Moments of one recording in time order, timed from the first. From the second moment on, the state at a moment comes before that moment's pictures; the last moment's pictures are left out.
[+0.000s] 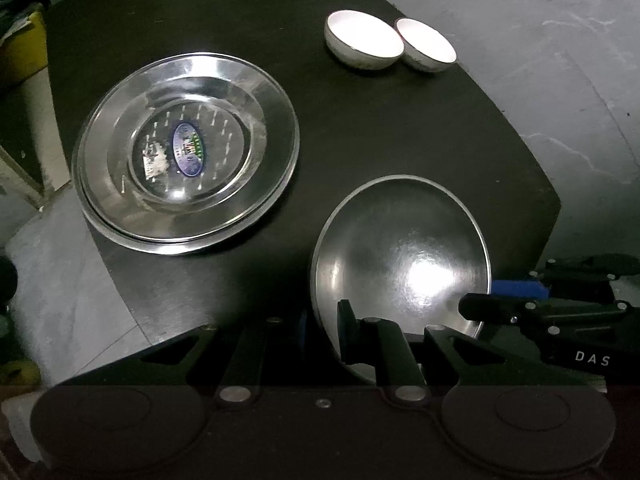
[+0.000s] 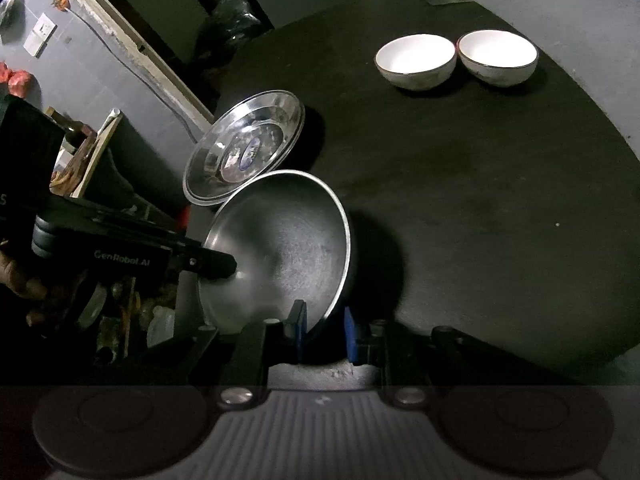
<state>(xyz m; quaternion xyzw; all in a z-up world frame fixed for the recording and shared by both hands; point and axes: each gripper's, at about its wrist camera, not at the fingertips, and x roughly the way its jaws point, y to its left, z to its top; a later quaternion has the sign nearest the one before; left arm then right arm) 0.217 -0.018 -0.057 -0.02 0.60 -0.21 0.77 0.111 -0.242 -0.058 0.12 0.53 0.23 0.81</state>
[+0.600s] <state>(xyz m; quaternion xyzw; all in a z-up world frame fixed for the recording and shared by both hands) 0.220 -0.015 -0.055 -0.03 0.61 -0.19 0.77 0.122 -0.241 -0.062 0.12 0.53 0.23 0.81</state>
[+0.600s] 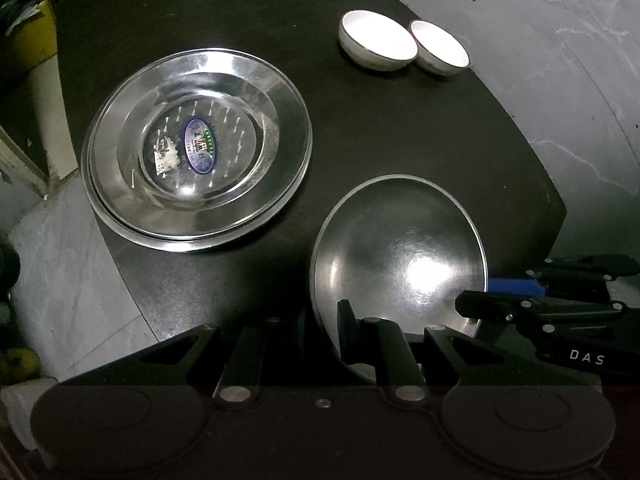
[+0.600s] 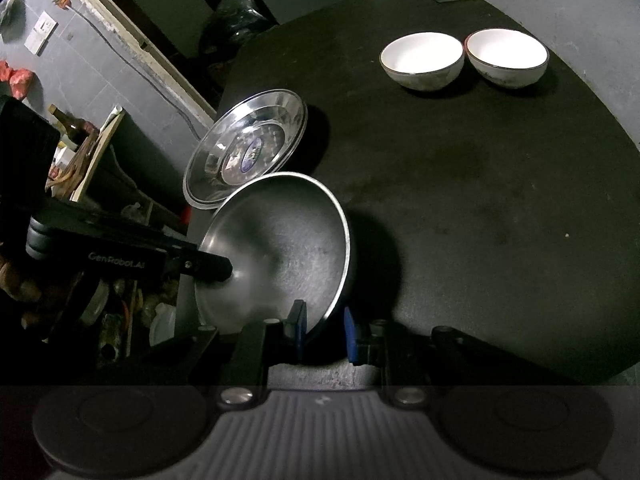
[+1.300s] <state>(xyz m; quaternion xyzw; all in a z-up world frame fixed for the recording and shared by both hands) 0.224 -0.007 -0.030 -0.03 0.59 -0.20 0.79 0.122 -0.249 -0.059 0.13 0.52 0.20 0.82</state>
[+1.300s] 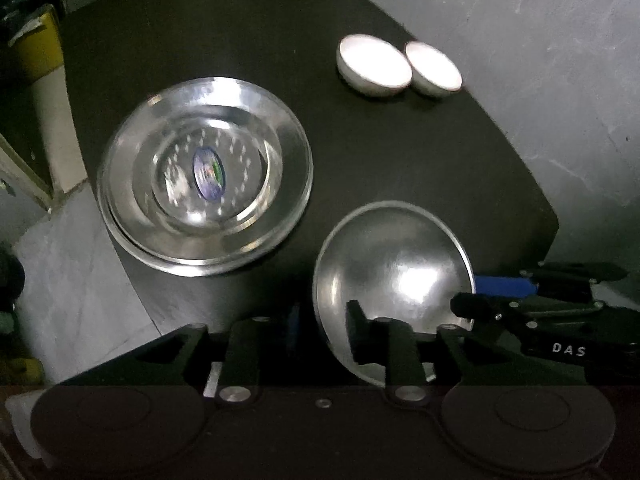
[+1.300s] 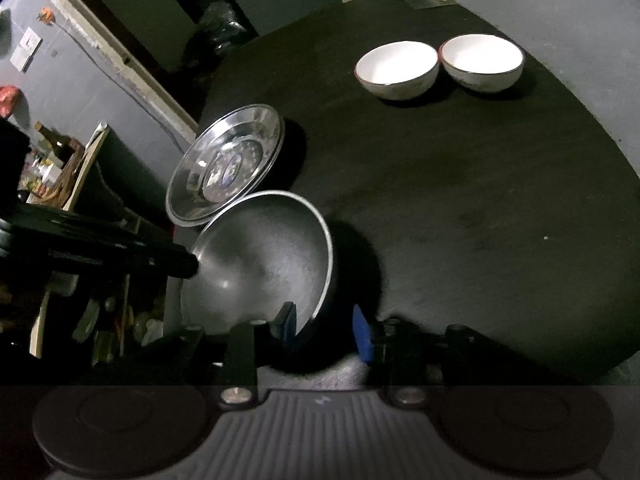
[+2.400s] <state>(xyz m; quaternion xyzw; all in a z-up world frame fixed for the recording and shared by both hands) 0.392 -0.057 -0.020 0.07 0.47 -0.24 0.85 0.220 -0.308 -0.055 0.18 0.44 -0.03 0.88</state>
